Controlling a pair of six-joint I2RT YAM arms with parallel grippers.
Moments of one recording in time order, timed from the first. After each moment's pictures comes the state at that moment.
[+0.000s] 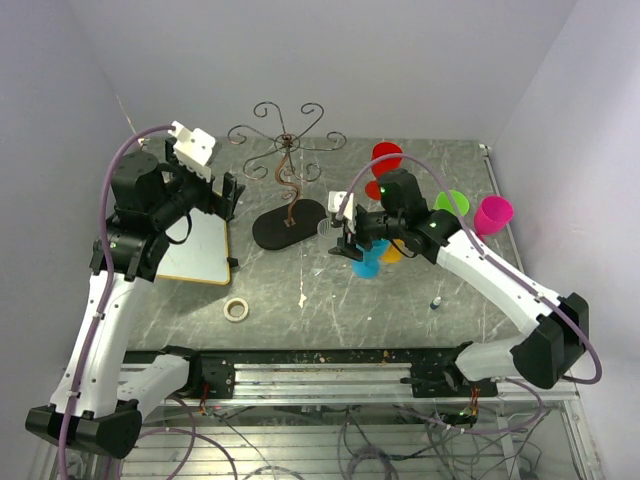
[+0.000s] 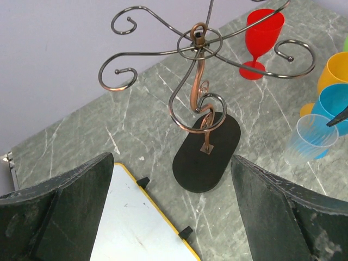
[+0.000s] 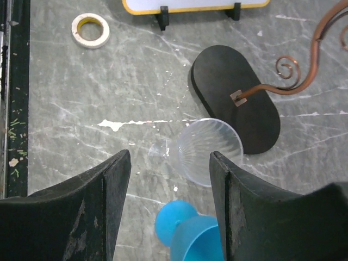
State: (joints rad) left arm -0.20 0.98 1.27 -0.47 0.33 0.23; right arm 0.64 1.33 1.17 -0.44 -0.62 -0.66
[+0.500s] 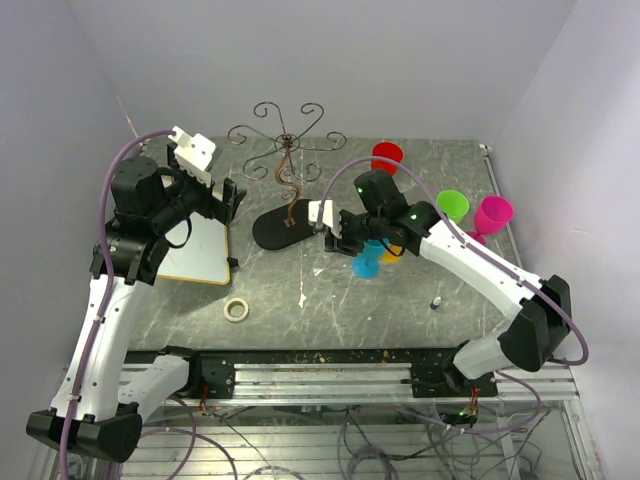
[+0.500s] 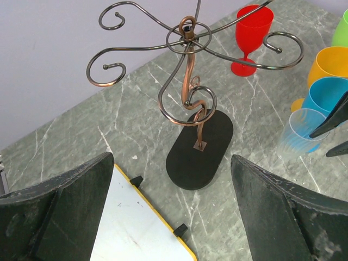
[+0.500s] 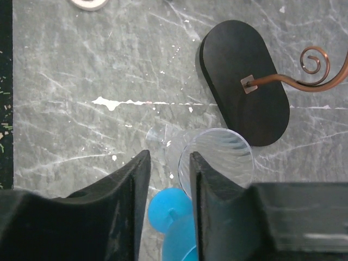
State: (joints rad) left arm -0.18 0.96 1.23 -0.47 0.38 0.23; right arm 0.71 1.45 1.27 -0.58 -0.51 -0.78
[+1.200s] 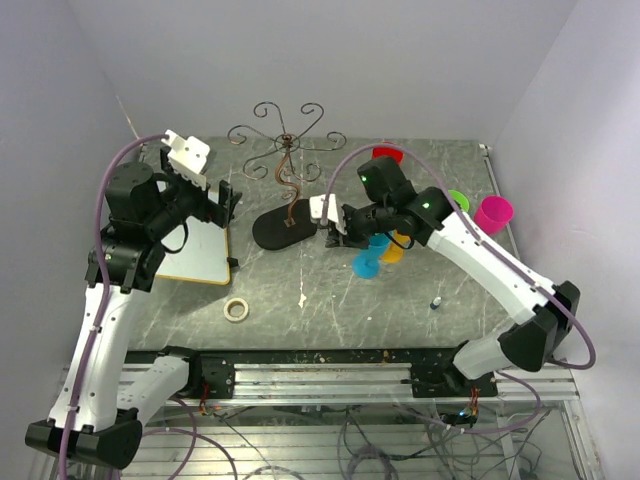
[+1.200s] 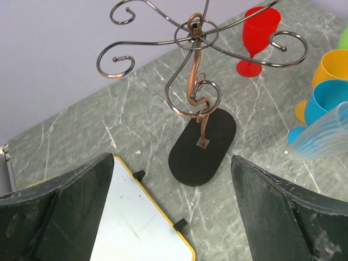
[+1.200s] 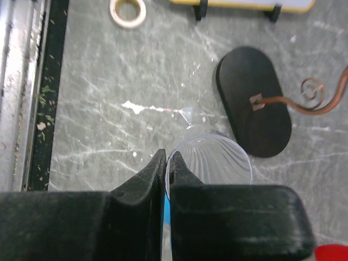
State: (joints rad) left arm -0.17 0.93 1.23 -0.48 0.36 0.21; right arm 0.73 1.47 1.47 -0.84 -0.56 -0.84
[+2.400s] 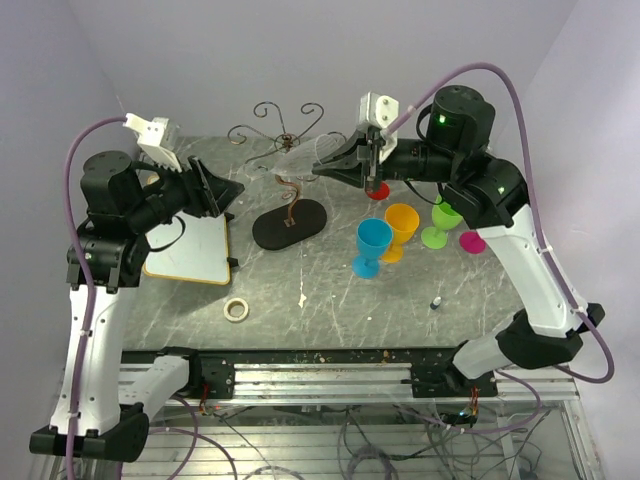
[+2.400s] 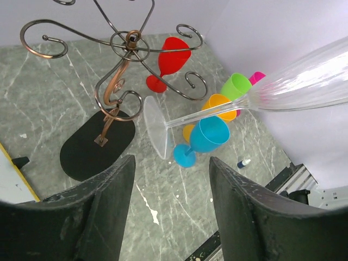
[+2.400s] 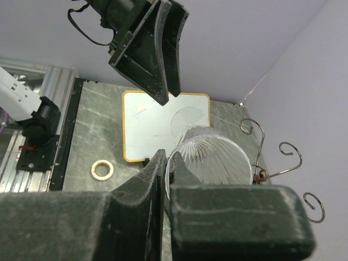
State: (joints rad) left arm -0.10 0.95 1.40 -0.62 0.57 -0.32; right arm 0.73 1.48 2.07 -0.68 -0.73 -0.42
